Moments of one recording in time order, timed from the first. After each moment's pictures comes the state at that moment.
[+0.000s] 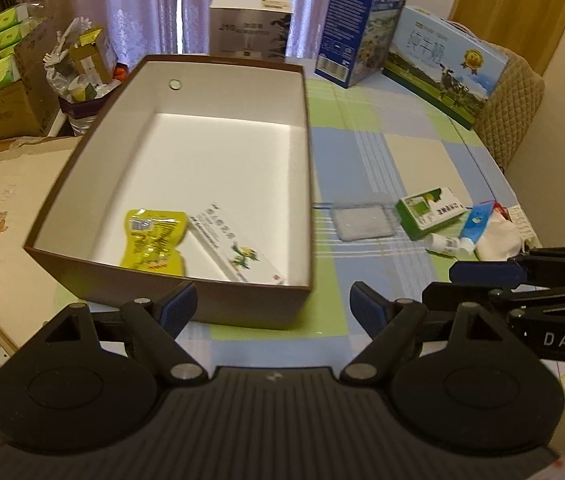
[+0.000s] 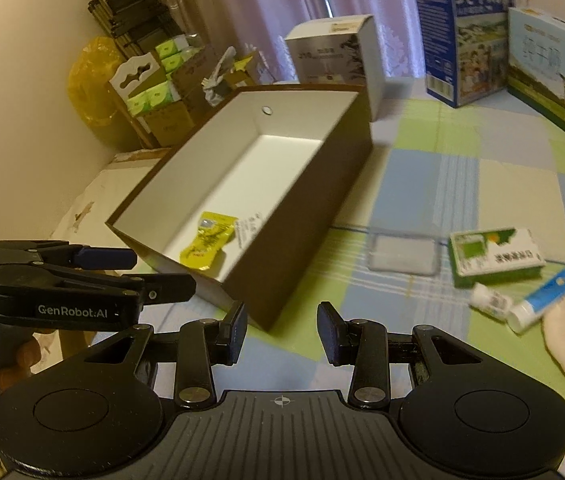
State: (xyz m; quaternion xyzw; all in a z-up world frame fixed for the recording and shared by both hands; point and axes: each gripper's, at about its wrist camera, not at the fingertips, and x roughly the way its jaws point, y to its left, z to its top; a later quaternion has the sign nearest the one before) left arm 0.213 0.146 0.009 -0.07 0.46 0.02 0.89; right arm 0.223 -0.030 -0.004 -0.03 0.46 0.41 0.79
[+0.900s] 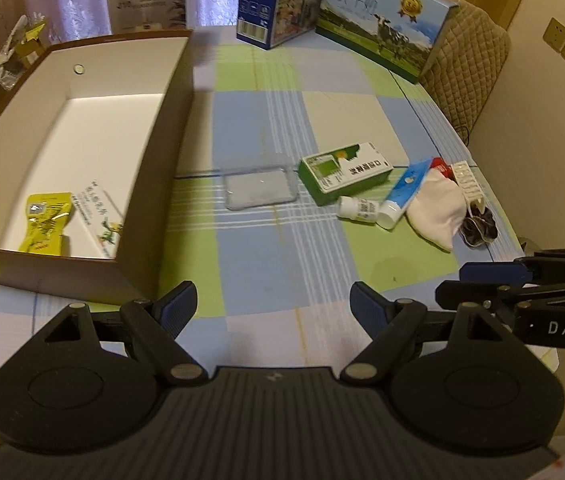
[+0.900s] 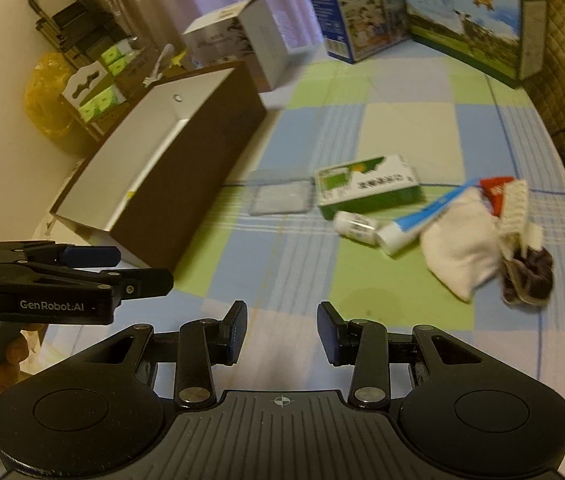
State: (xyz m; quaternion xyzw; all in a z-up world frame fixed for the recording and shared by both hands) left arm 0.235 0.023 -0.016 -0.05 0.49 -0.02 0.87; right arm 0.255 -0.166 -0.022 0.00 0.50 0.35 0.79
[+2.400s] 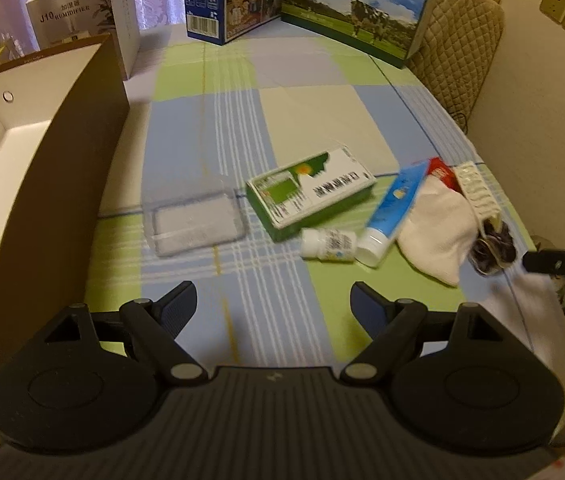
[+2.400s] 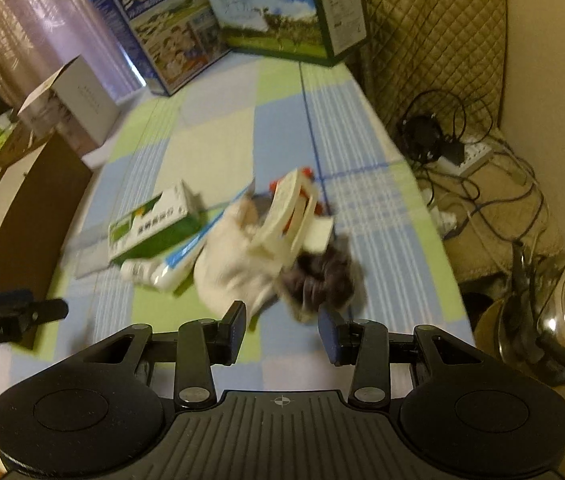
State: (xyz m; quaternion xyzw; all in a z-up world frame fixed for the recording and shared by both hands) left arm 0.314 -0.029 -0.068 -0.01 0.49 -0.03 0.87; right arm 0.344 -0.281 -0.057 0.05 0.49 0.19 0.85
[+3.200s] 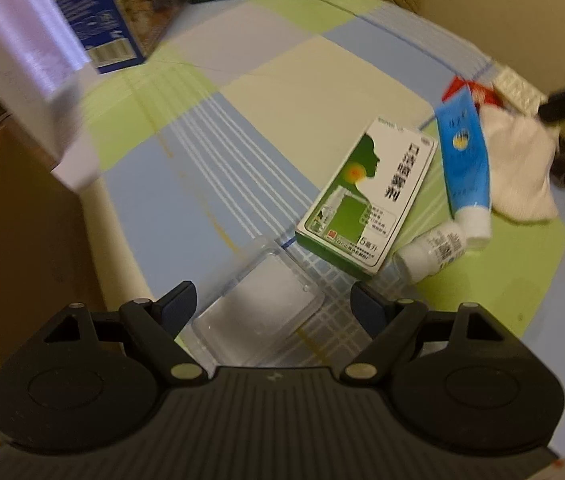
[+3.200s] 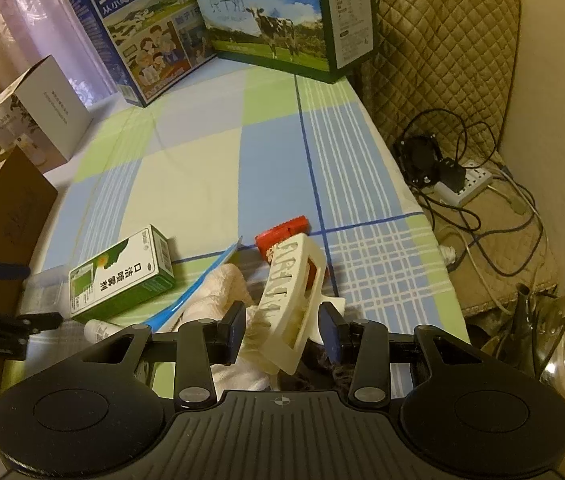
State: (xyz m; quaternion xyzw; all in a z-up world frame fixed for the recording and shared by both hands) left arm 0.413 -0.003 -0.119 0.20 0.51 -0.17 0.82; right arm 0.403 -0.248 -0.078 0.03 0.50 0.17 0.85
